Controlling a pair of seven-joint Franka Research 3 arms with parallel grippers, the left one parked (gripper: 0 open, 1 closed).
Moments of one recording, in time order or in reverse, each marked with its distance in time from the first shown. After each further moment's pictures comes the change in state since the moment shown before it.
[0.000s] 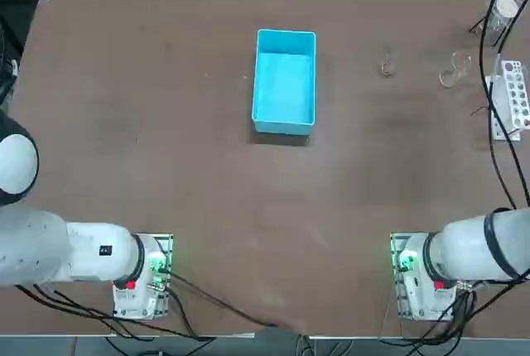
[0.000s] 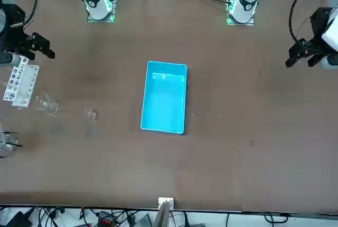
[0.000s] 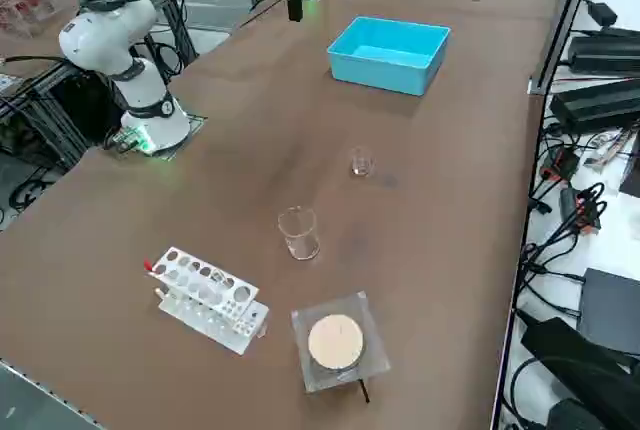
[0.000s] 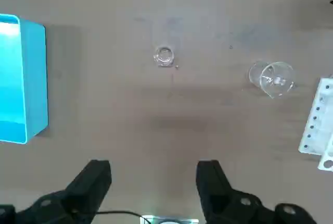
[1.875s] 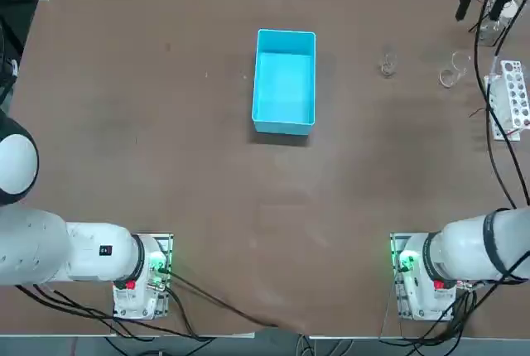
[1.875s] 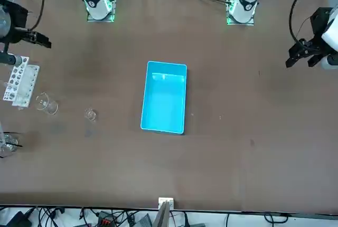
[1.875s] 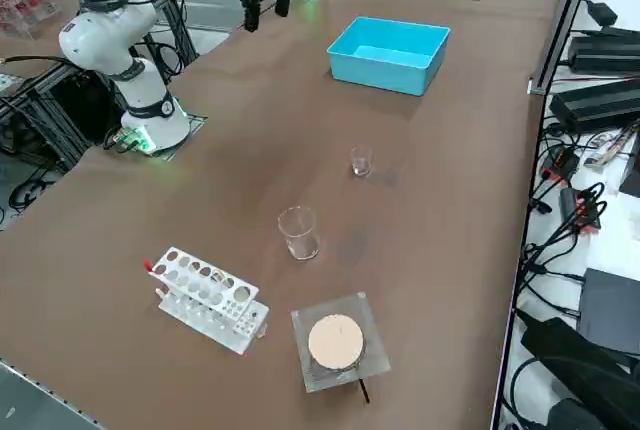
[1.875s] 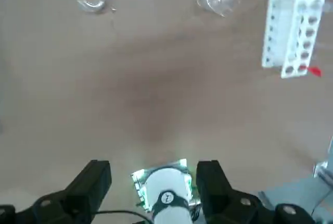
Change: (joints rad) arm 0.008 0.026 0.007 -0.007 -0.147 -0.219 0.332
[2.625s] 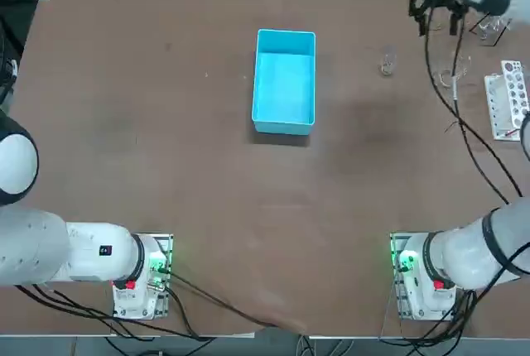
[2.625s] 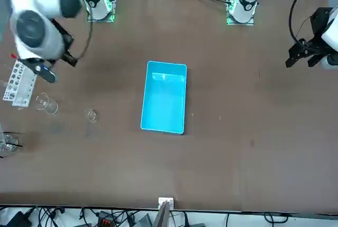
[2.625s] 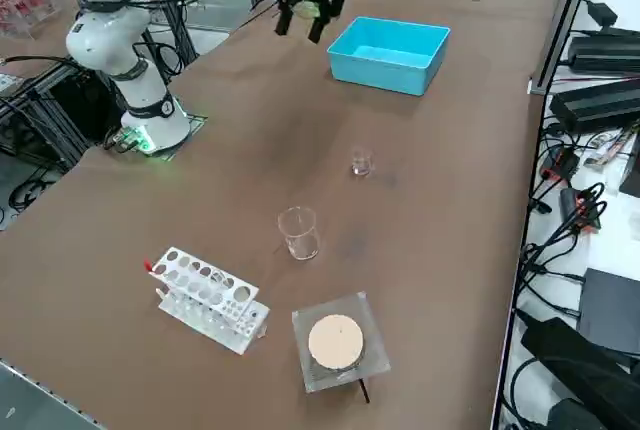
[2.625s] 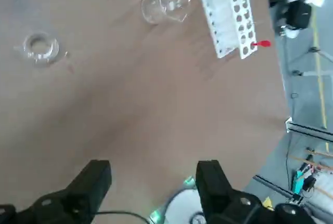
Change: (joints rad) arm 0.286 0.166 0.016 -0.047 -0.288 0.087 0.667
